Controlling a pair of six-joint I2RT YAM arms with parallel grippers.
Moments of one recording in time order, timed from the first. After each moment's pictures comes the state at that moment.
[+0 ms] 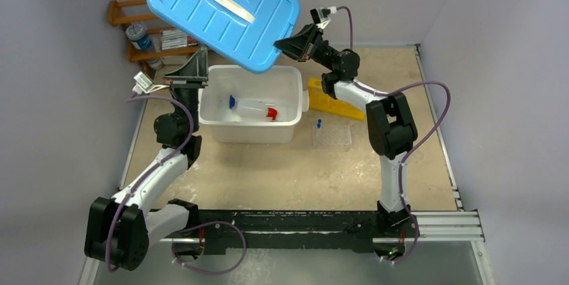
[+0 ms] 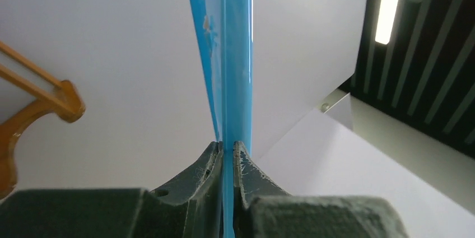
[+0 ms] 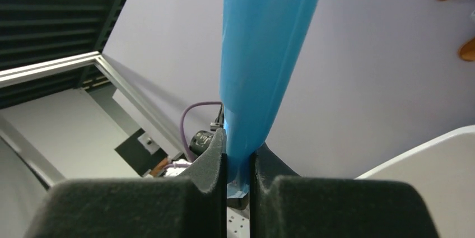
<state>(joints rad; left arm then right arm) -0.27 1.10 0.62 1.22 -0.18 -1.09 0.42 2.09 1.54 1.44 -0.78 1.68</state>
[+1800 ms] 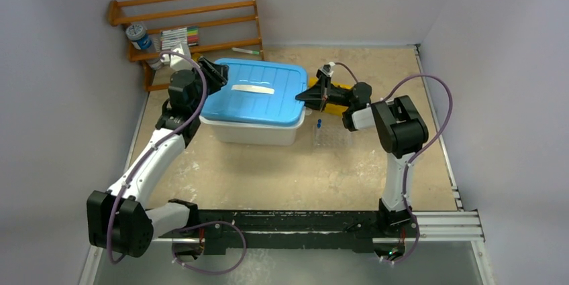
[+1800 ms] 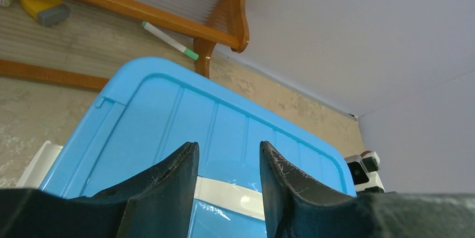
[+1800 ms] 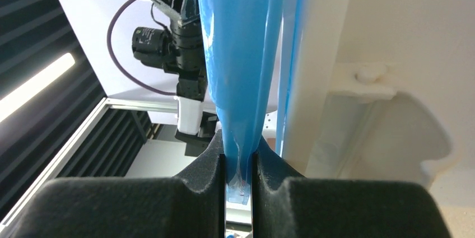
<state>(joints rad) -0.24 1.16 0.90 0.15 -0.12 -0.66 0.26 2.07 0.97 1.48 -1.14 1.98</state>
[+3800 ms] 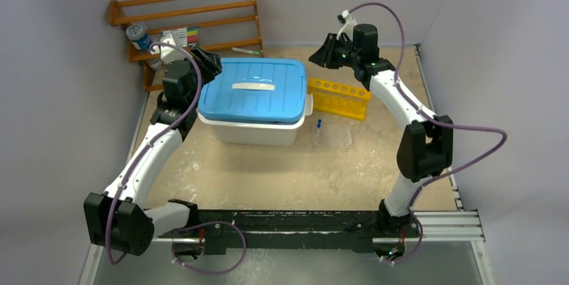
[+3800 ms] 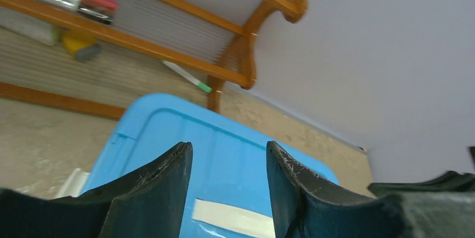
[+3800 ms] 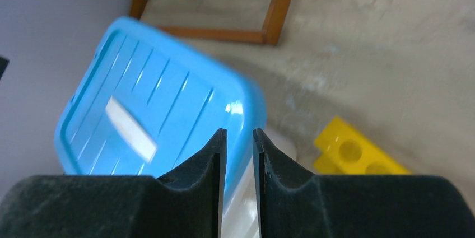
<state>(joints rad) -0.22 1.17 1.02 0.08 -0.18 -0.65 0.26 1.72 1.47 -0.16 -0.48 0.43</state>
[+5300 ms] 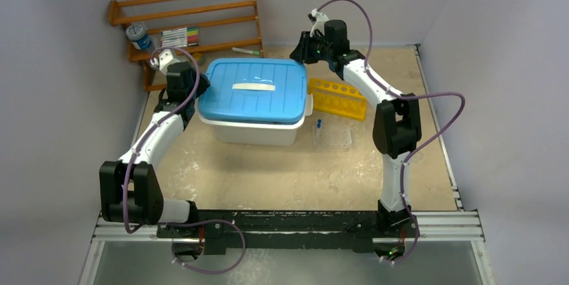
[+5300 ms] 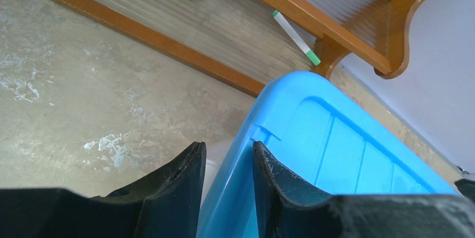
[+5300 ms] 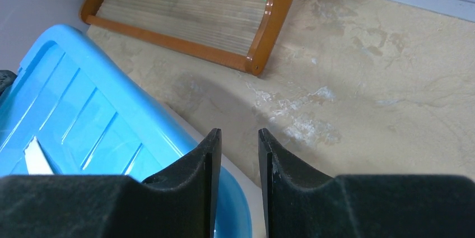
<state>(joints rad) -0.07 1.38 0.97 -0.01 -0.23 -0.68 0.35 2.09 1.83 -0.15 -0.37 0.29</state>
